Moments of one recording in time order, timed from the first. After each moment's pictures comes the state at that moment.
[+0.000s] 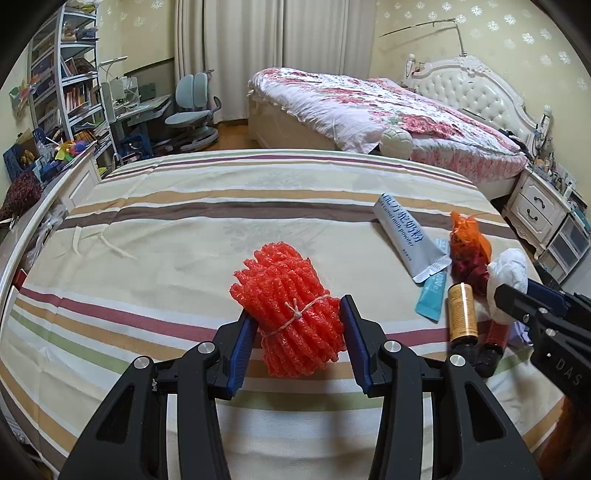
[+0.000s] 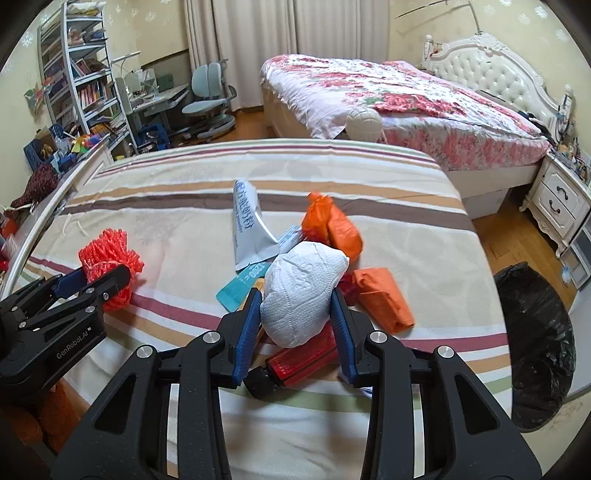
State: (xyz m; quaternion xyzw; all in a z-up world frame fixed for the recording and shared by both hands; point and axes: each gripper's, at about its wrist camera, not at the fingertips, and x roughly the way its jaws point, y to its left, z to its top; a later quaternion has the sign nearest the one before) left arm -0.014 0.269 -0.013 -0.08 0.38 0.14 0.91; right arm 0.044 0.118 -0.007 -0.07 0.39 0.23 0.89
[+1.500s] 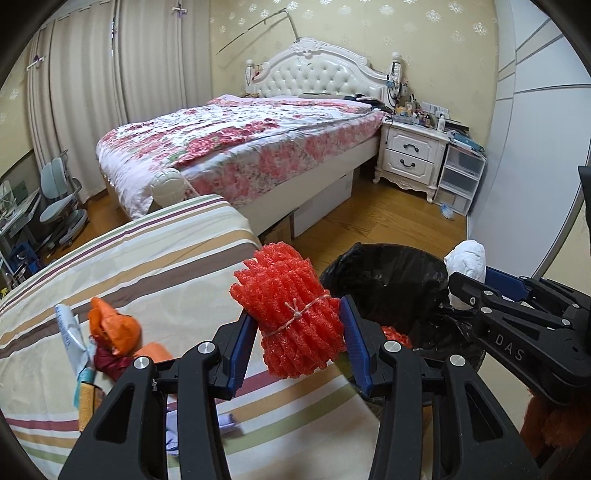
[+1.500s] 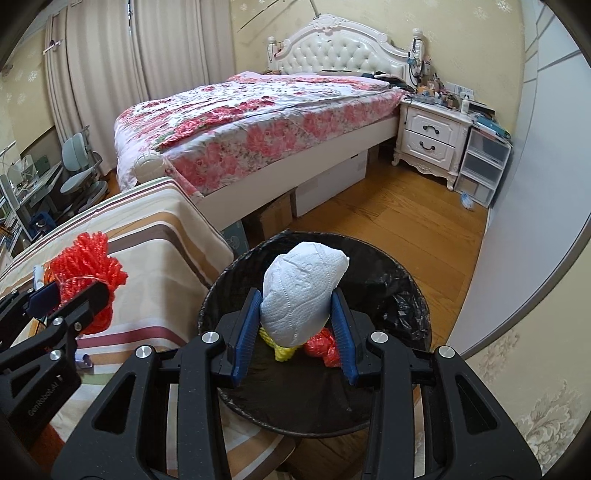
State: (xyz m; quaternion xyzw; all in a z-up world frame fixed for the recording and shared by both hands) left arm 0.078 -0.008 0.003 0.04 0.35 -0.10 0.93; right arm 0.094 -0.155 -0.016 0.03 0.37 0.00 0.93
